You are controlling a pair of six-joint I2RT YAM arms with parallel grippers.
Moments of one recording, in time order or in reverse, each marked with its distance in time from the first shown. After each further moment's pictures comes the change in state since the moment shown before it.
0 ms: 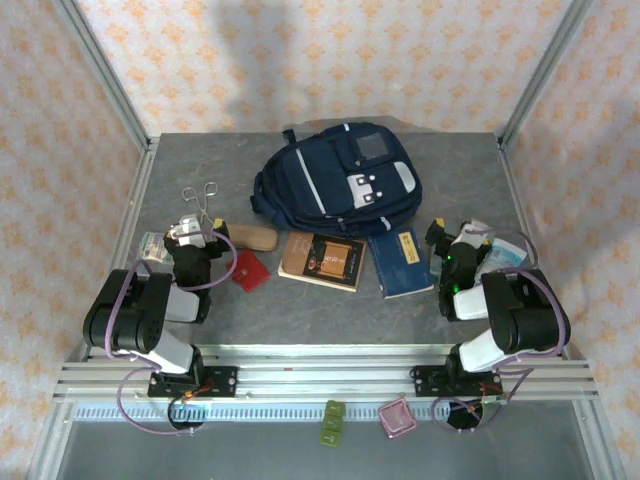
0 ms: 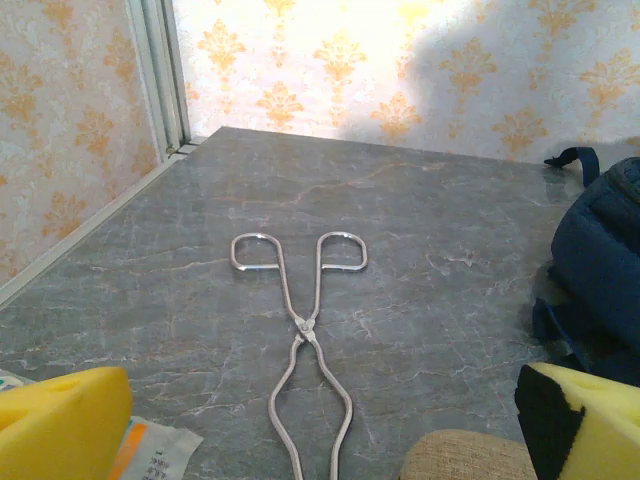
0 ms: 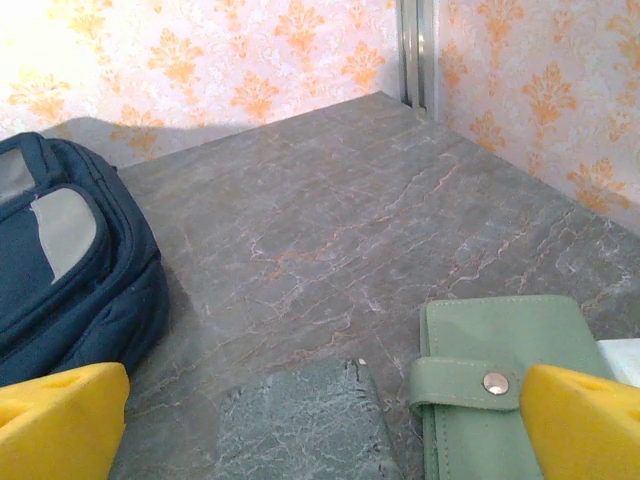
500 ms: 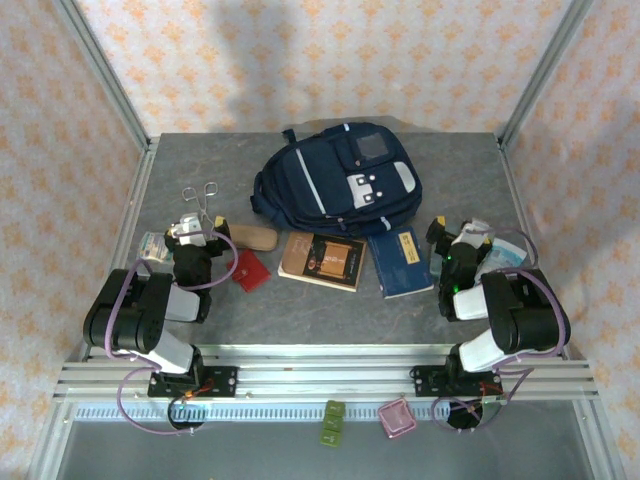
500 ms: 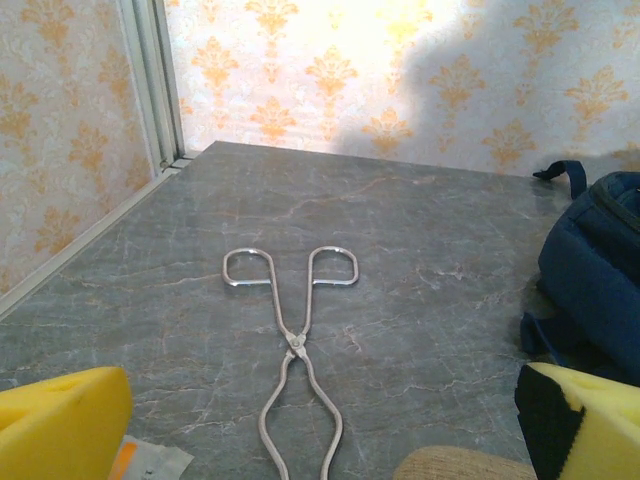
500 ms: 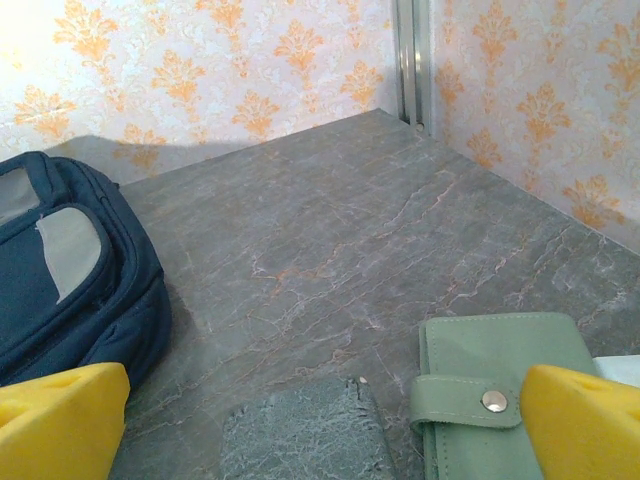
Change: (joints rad) left arm -0.006 0.000 0.005 0.021 0.003 0.007; right arm 0.003 0.000 0.000 0.026 0.011 -0.007
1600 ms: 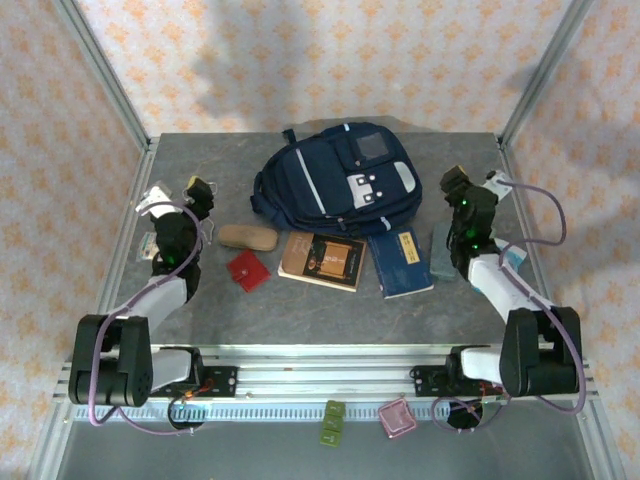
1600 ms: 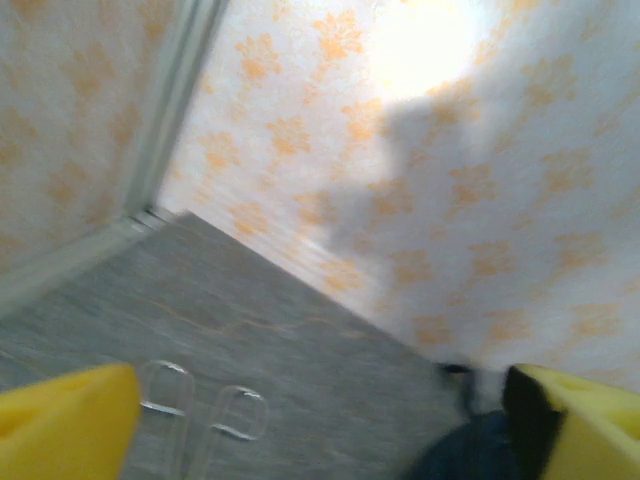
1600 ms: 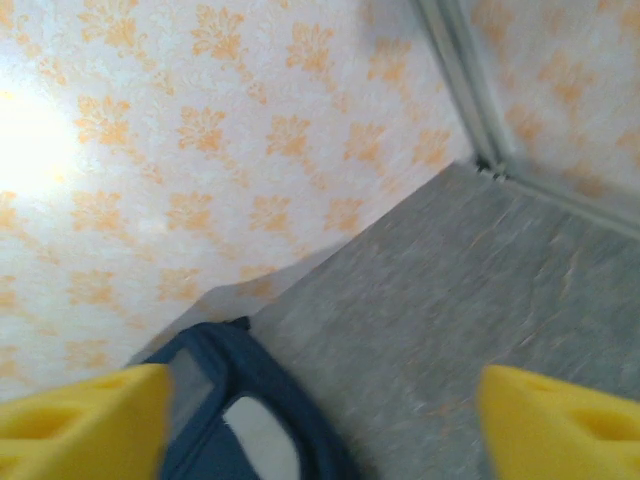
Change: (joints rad) left arm 0.048 -0.300 0.268 -0.463 0.025 -0.470; right arm -0.044 -0.243 0.479 -0.732 -0.134 0.412
